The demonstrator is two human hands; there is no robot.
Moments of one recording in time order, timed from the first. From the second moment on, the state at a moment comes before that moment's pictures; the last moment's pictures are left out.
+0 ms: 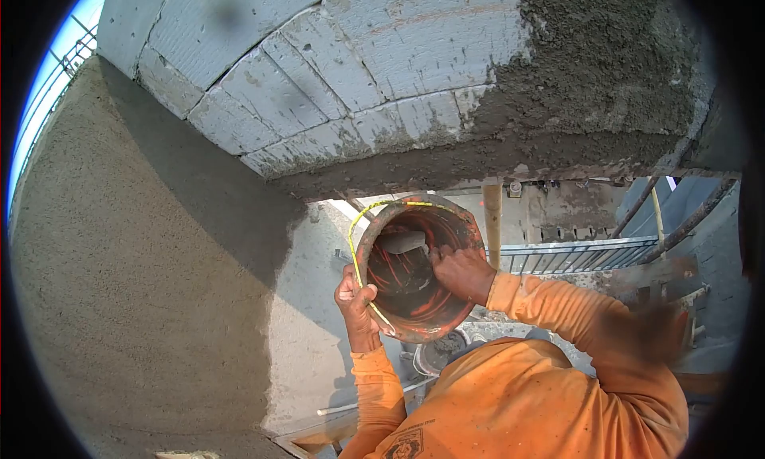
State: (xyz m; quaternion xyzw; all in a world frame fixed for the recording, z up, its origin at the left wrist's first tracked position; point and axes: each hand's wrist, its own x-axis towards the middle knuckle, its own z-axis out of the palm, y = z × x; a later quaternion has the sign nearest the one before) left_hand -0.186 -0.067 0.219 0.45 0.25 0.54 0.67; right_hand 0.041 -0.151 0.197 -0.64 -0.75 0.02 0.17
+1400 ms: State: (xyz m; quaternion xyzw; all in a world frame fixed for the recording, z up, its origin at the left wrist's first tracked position) left_hand -0.166 -0.066 0.206 0.55 0.32 0.58 0.50; right_hand -0.002 -0.127 0.148 -0.61 -0.78 0.14 -0.02
